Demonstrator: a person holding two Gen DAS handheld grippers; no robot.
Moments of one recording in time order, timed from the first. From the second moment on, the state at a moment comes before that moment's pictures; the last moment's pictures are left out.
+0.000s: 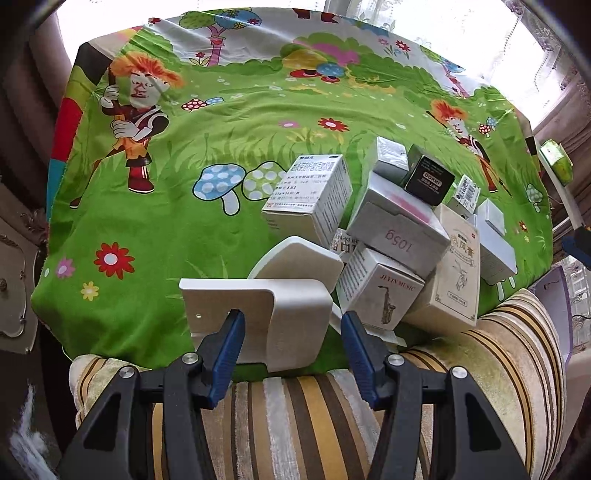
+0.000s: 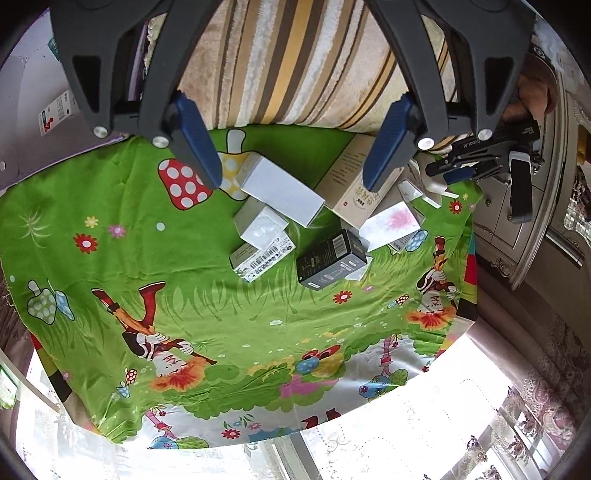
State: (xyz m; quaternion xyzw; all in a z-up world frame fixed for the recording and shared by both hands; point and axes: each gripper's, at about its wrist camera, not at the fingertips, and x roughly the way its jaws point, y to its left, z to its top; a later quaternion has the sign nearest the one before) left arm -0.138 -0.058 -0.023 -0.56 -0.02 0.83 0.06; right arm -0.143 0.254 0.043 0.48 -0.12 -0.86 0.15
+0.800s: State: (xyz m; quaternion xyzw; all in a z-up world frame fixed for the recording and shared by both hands) left arm -0.132 -0.063 -0.023 -0.54 -0.03 0.84 0.05; right arm -0.249 0.172 -0.007 0.56 -0.20 -0.80 0.07
